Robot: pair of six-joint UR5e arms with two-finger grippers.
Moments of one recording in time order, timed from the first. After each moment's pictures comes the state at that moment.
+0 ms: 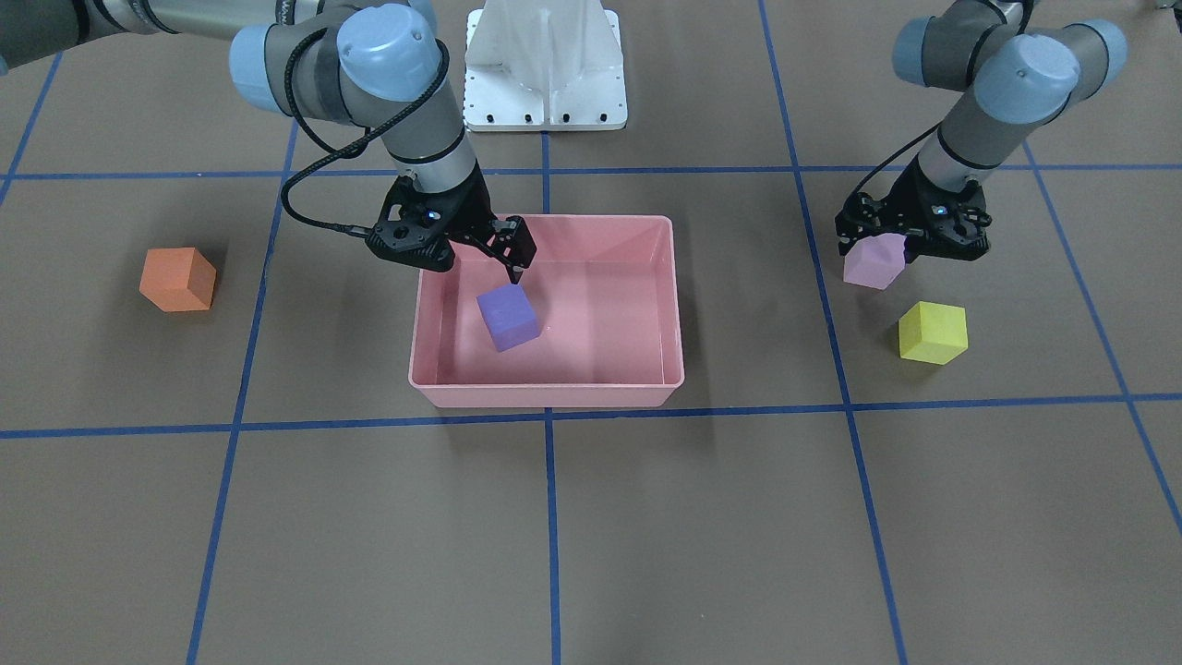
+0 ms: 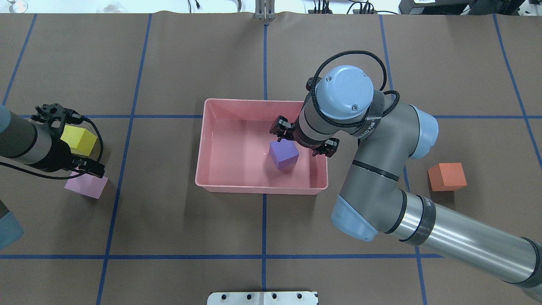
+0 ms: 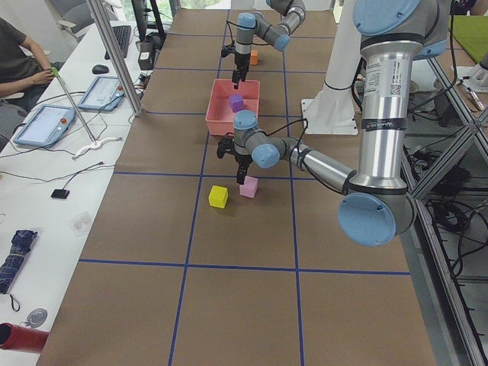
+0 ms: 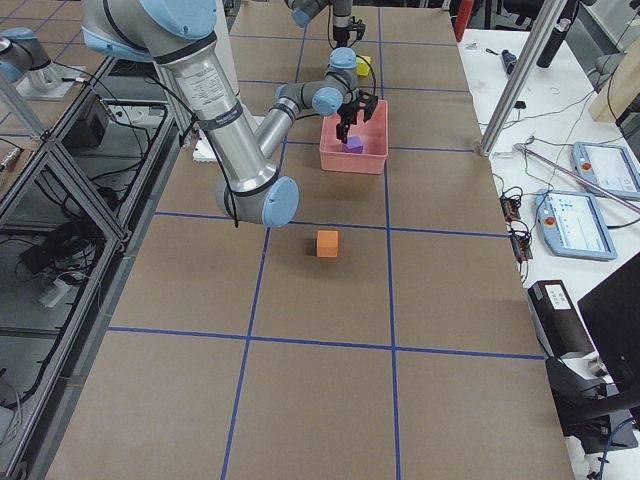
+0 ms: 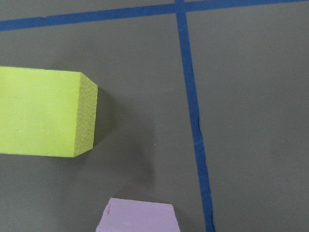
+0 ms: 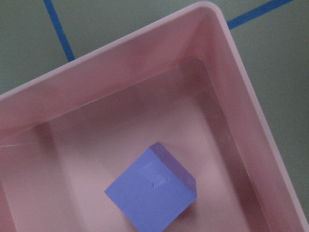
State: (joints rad) left arm -0.77 -1.58 -1.93 -1.87 -2.06 -0.75; right arm 0.57 -0.93 1.75 -1.51 1.89 1.57
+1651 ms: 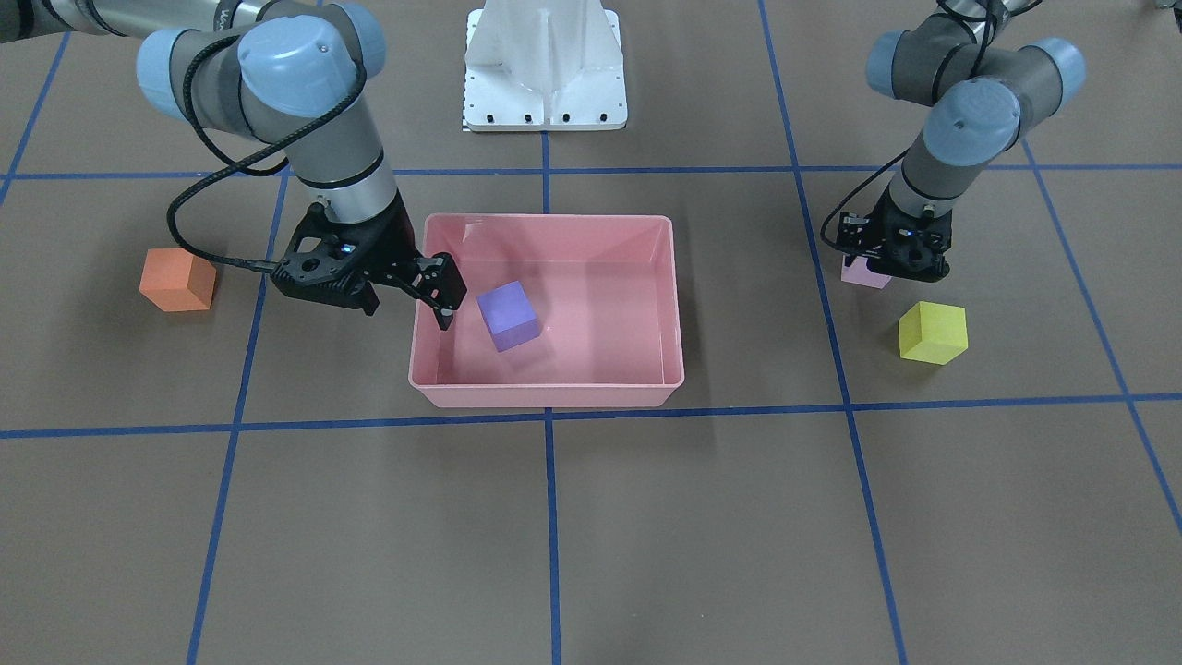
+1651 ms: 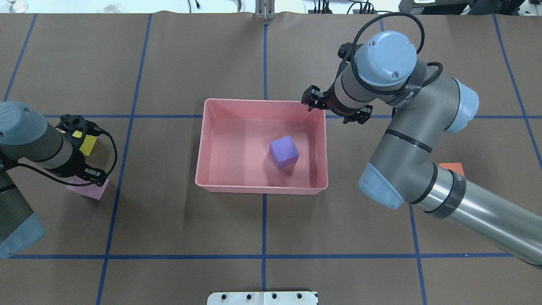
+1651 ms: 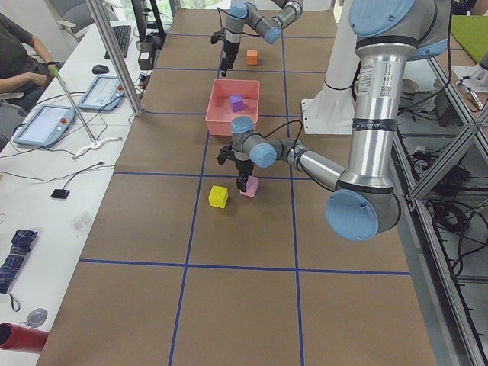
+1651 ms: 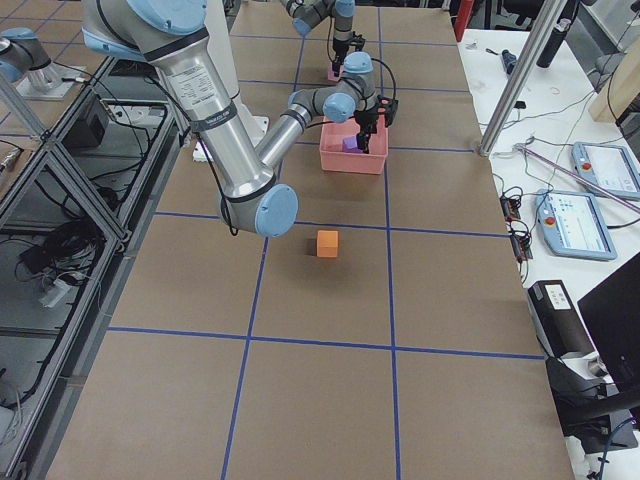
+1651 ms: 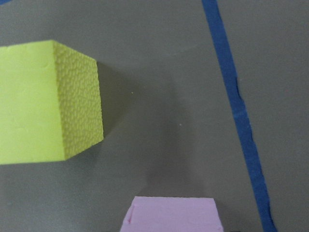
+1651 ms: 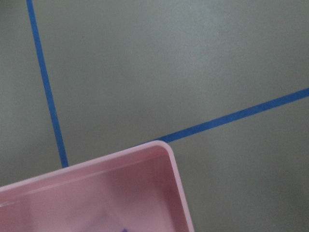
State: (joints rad) left arm -0.72 -1.64 -1.84 -1.77 -2.05 -0.68; right arm 0.71 -1.00 1.77 -1.51 1.88 1.40
